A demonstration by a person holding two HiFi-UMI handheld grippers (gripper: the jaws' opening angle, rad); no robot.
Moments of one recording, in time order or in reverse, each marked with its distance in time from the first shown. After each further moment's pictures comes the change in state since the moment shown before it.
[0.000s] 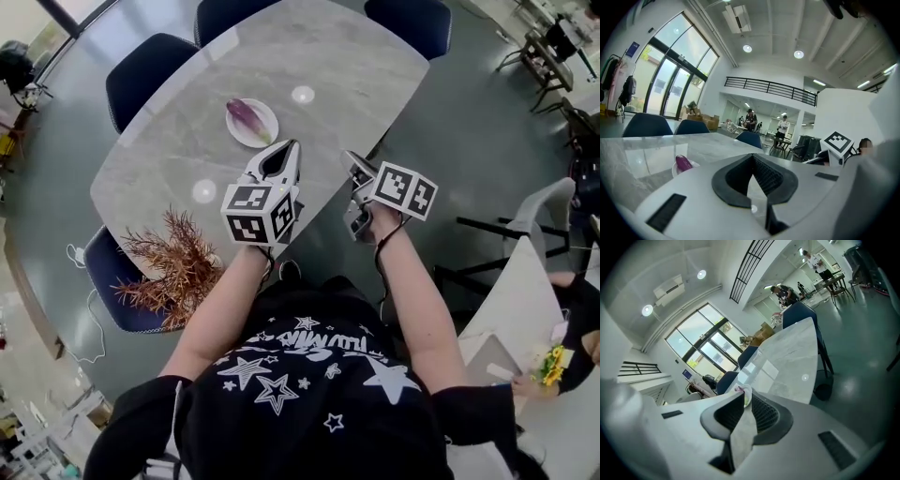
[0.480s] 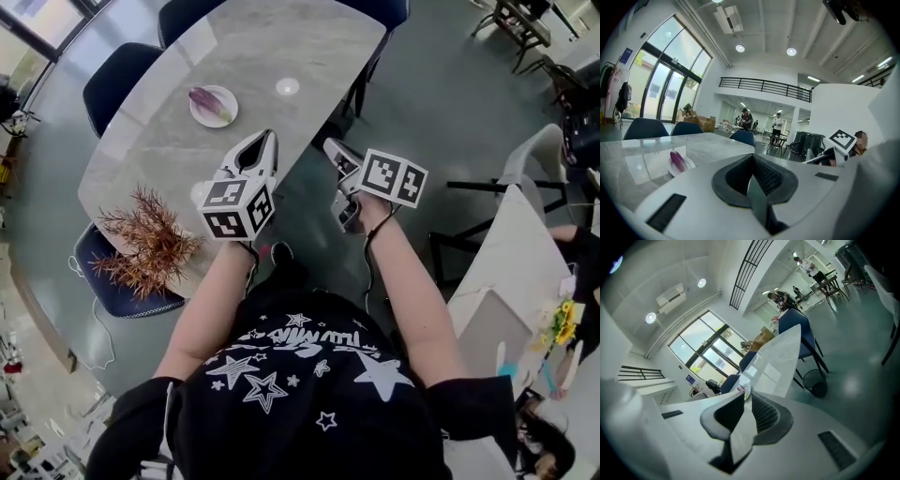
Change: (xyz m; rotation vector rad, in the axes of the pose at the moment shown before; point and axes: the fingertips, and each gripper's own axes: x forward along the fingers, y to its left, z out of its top) left arm -0.031 -0.083 -0.018 0.061 0.006 -0.019; right arm -0.099 -0.017 -0.018 0.034 -0.060 0.035
